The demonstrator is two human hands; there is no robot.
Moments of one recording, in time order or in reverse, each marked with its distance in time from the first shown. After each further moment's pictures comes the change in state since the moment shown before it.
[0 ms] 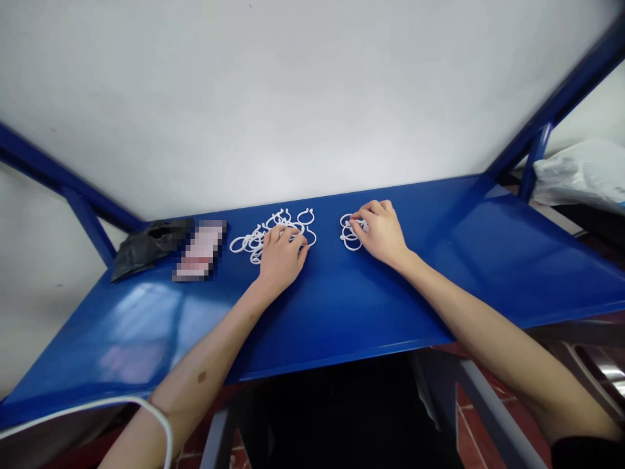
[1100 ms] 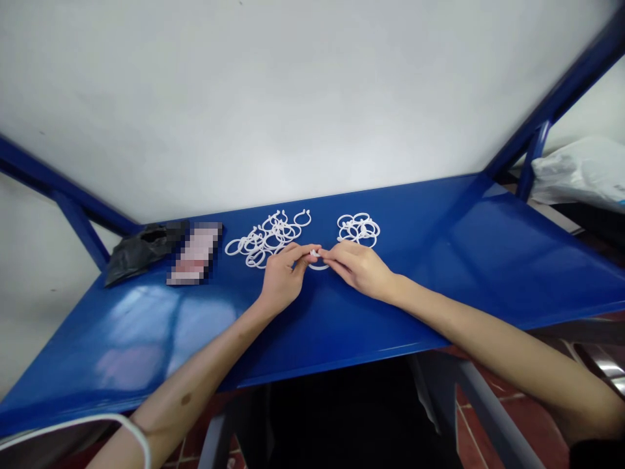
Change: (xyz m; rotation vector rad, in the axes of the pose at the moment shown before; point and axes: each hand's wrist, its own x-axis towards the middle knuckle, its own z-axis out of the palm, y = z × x) left_hand -0.008 0.034 -0.022 -0.658 0.052 -0.172; right_hand -0.033 -0.048 -0.006 0.395 -0.107 -0.410
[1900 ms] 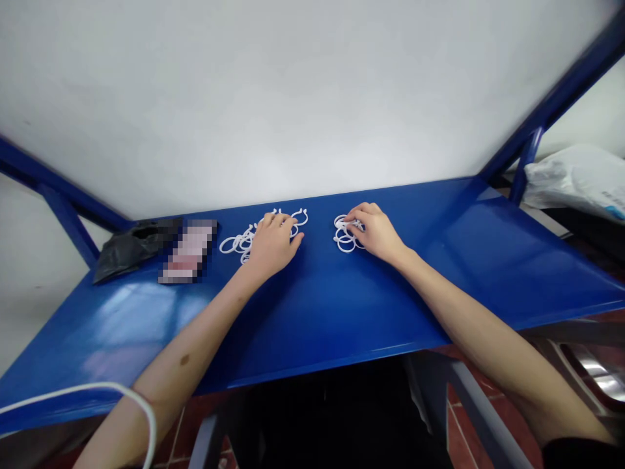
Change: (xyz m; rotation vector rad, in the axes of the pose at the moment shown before) left_hand 0.050 -0.036 -0.008 0.724 -0.206 -0.008; right_hand 0.008 0.074 -0.026 -0.164 0.011 0.358
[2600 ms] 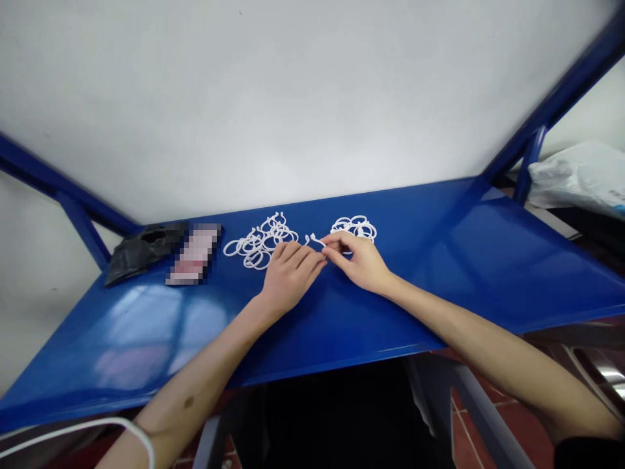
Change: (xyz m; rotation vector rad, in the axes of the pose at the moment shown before) left_hand -0.044 0.044 -0.020 -0.063 0.367 0.392; right_hand -0.022 -0.076 0.008 0.602 -0.050 0.100
